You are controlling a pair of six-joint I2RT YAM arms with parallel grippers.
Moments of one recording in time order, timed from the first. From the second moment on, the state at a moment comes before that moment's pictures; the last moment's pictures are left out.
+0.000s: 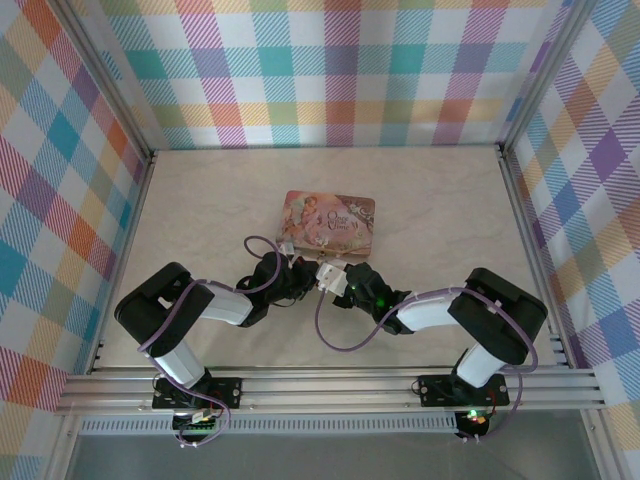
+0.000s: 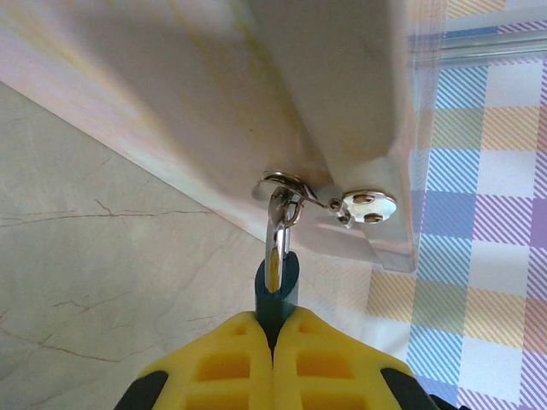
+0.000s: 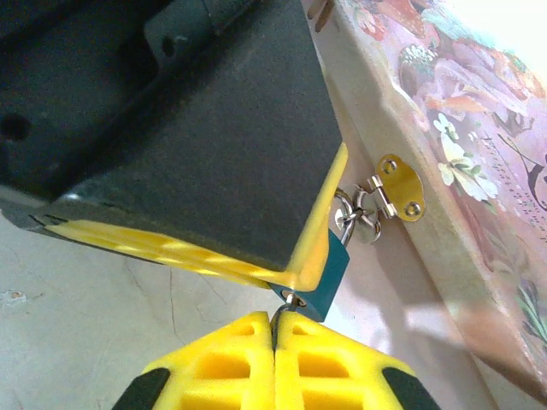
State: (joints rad) left arm -0.70 1.66 0.47 0.76 0.19 -1.37; right arm 0.92 1.61 0.51 0.57 0.20 -0.47
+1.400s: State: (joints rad) left arm -0.70 1.65 0.47 0.75 0.20 -1.37; right arm 0.86 1.62 0.45 0.70 0.03 0.08
